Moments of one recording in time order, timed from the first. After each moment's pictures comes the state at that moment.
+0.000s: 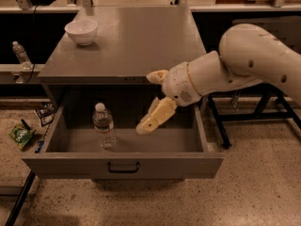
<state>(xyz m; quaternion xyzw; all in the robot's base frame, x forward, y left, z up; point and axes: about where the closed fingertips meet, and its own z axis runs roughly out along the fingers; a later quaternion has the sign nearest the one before) 0.508 0.014 0.862 -0.60 0.66 0.28 0.36</state>
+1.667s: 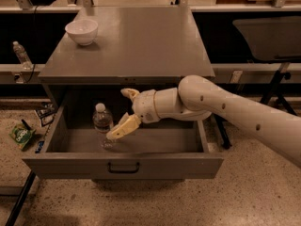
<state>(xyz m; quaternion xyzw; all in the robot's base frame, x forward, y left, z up) 0.569 0.105 0.763 -0.55 0.61 0.36 0.45</state>
